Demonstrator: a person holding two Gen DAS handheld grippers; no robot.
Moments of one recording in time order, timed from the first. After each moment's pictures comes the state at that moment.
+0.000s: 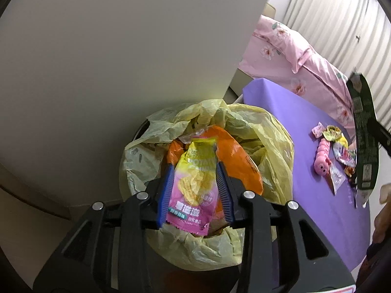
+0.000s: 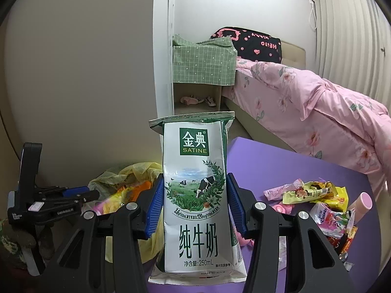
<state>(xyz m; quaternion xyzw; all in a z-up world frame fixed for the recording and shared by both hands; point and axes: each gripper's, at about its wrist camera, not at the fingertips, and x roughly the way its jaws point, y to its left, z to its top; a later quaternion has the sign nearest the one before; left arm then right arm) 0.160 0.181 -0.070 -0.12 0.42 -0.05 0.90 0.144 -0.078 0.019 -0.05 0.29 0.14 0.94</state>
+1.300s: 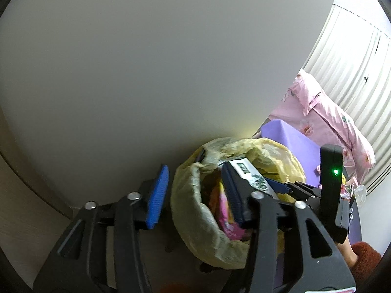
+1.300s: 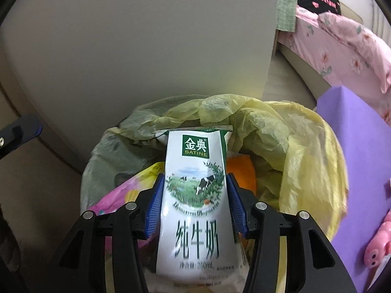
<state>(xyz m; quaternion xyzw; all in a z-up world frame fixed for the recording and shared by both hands) 0.124 0.264 -0.048 -0.19 0.34 -0.01 0.92 0.225 0.059 -0.109 -0.09 0.45 0.26 0.85</state>
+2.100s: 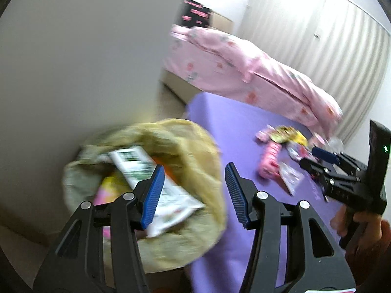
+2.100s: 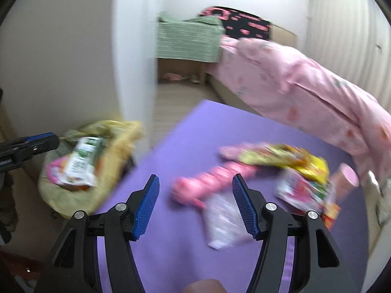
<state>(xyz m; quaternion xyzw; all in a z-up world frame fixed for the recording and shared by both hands) 0.139 0.099 -0.038 -0.10 0.35 -0.17 0.92 0.146 -0.170 -0.029 -0.08 0.35 0.09 0.93</state>
